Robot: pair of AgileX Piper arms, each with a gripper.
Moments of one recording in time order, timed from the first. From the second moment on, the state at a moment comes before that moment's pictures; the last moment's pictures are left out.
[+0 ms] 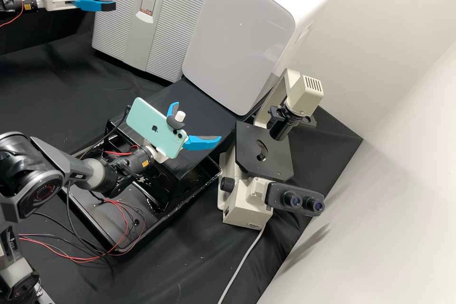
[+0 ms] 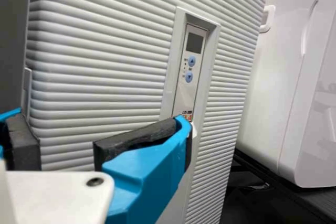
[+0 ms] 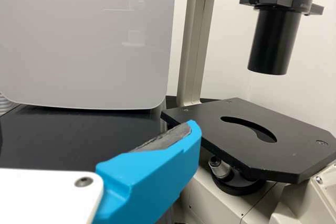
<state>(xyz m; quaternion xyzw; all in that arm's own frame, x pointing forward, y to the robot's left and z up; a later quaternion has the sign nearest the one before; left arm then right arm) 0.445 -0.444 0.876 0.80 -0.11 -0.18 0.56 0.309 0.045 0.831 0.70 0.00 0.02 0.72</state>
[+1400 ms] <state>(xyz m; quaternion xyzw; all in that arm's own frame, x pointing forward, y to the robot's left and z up) 0.407 -0.460 0.860 0.84 -0.07 -0.16 0.52 0.309 0.045 0.831 0.70 0.00 0.02 0.72</state>
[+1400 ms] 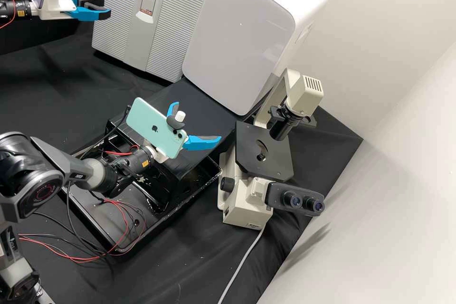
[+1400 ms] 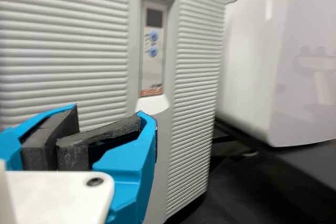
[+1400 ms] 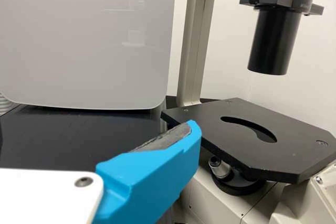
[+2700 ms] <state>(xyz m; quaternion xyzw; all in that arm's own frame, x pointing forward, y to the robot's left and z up) 0.445 -0.456 0.899 0.85 -0.08 -0.12 0.51 0.309 0.045 0.831 0.70 0.00 0.02 0.72</state>
